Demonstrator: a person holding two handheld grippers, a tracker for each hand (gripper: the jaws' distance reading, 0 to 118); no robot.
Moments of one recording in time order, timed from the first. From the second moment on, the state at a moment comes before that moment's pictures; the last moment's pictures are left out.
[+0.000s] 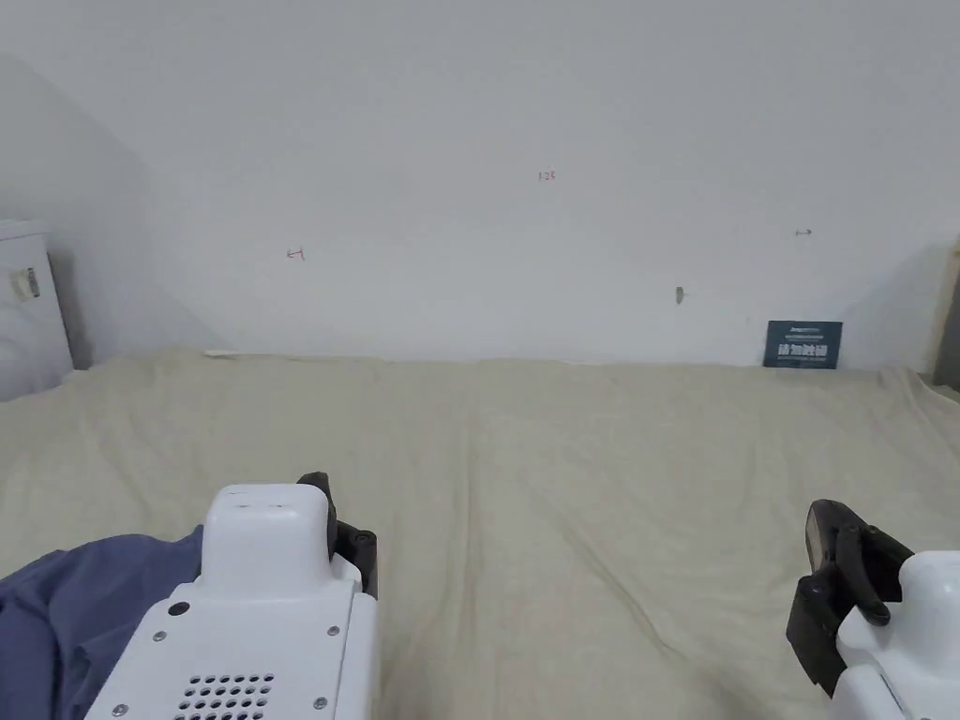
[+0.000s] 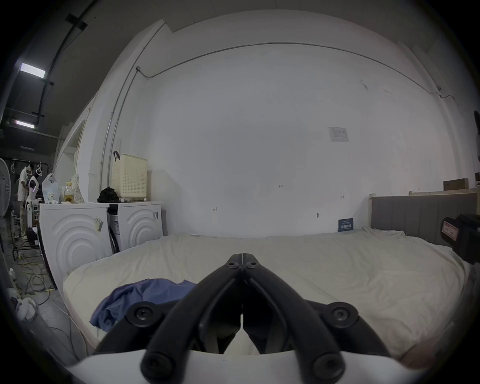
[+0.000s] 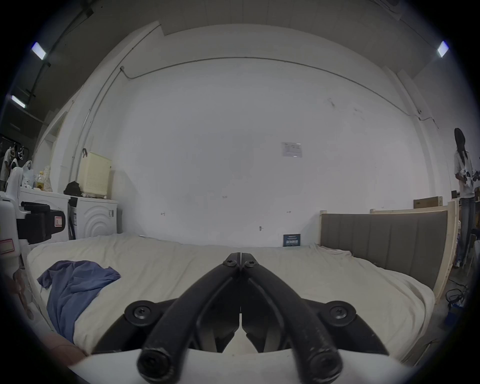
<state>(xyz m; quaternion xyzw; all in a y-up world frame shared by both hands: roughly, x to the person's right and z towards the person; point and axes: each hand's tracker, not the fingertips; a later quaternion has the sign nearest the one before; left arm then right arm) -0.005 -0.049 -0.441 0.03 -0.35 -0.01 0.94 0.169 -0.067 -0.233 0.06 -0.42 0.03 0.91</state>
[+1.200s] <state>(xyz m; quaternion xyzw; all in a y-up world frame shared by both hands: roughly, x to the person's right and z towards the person) -0.042 -0.121 -0.843 -0.47 -0.27 -0.01 0.84 0.144 -0.079 -0.380 -0.08 -0.22 -0.04 0.97</state>
